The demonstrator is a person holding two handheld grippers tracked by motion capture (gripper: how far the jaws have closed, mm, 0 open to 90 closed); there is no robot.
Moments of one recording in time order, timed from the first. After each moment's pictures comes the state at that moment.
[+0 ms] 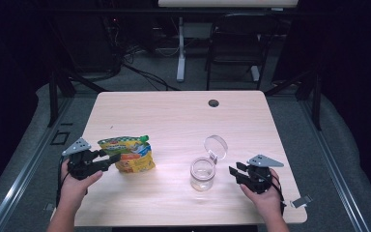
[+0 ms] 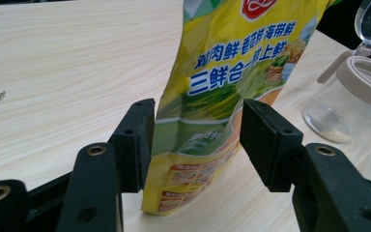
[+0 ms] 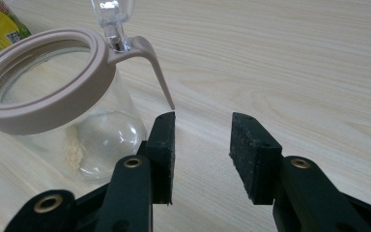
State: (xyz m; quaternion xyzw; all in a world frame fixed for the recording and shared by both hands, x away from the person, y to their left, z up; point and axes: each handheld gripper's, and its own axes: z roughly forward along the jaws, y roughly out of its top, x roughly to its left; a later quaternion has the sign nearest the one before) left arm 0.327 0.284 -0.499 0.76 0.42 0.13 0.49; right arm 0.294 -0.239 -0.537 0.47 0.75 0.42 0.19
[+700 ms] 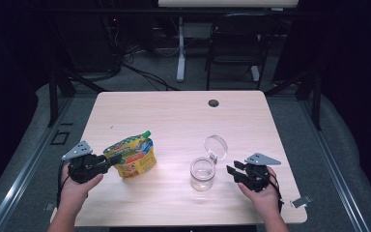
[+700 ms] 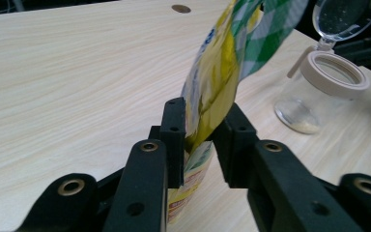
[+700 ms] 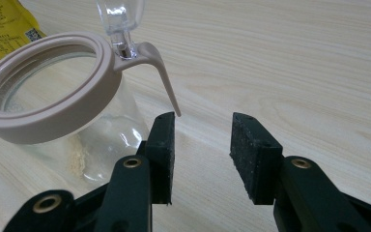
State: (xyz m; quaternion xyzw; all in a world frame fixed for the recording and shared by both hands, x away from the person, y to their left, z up) left arm 0.312 0.273 -0.488 0.77 0.38 0.12 0.49; right arm 0.300 -0.234 -0.537 0.46 0.75 0.43 0.19
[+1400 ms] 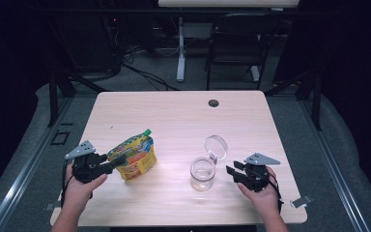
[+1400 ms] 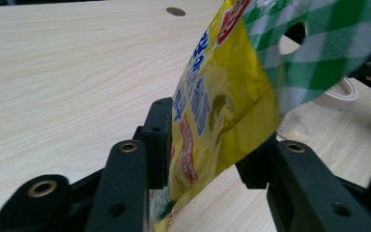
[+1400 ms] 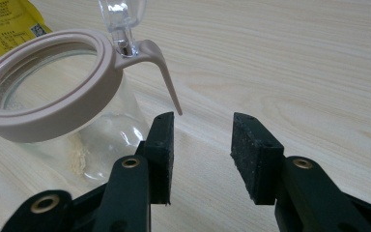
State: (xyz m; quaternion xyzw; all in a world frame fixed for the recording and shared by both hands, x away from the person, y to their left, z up) left arm 0.316 0.266 -0.492 0.76 0.40 0.10 0.51; right arm 0.300 -0.233 -0.538 0.46 0.76 0.43 0.18
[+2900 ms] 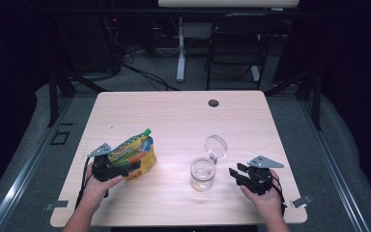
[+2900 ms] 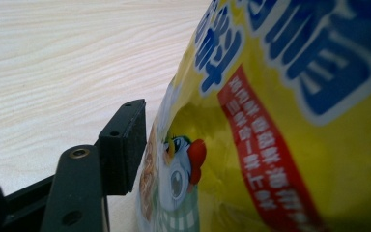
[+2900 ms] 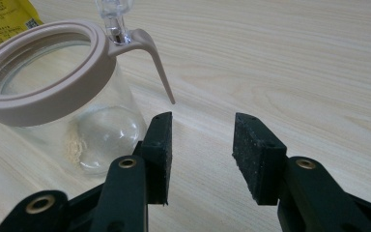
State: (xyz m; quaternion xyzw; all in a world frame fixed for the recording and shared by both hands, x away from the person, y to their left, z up) left arm 0.345 0.243 -0.546 0.76 0.40 0.06 0.50; right arm 0.292 -0.239 -0.539 0.47 0.75 0.42 0.19
